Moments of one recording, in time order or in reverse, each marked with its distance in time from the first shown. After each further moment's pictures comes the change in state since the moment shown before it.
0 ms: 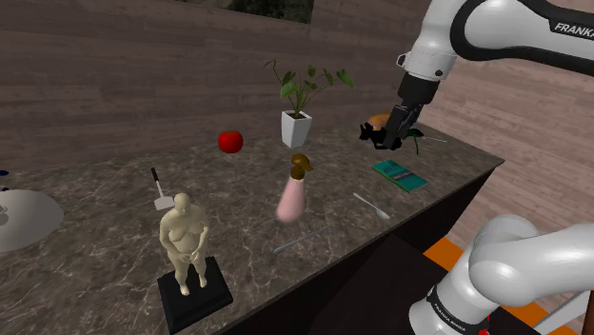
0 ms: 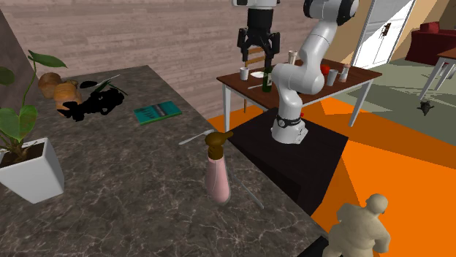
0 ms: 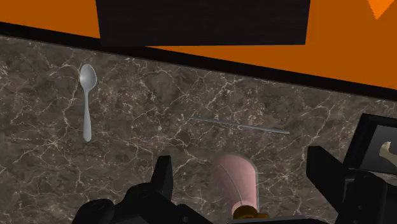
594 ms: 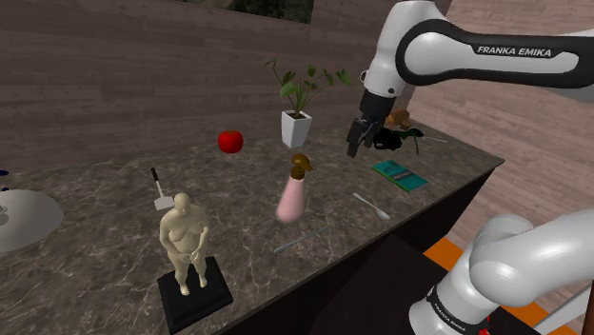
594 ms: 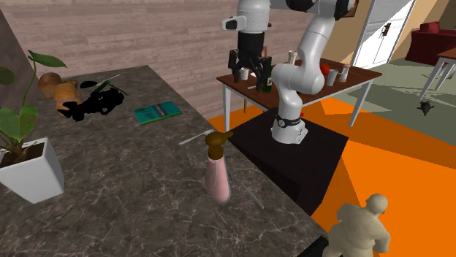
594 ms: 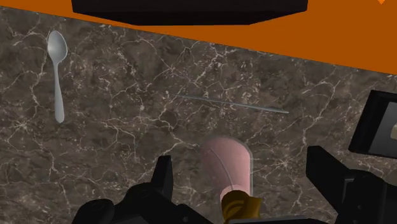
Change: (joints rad) arm 0.011 0.184 0.051 -0.017 0.024 0.209 0.051
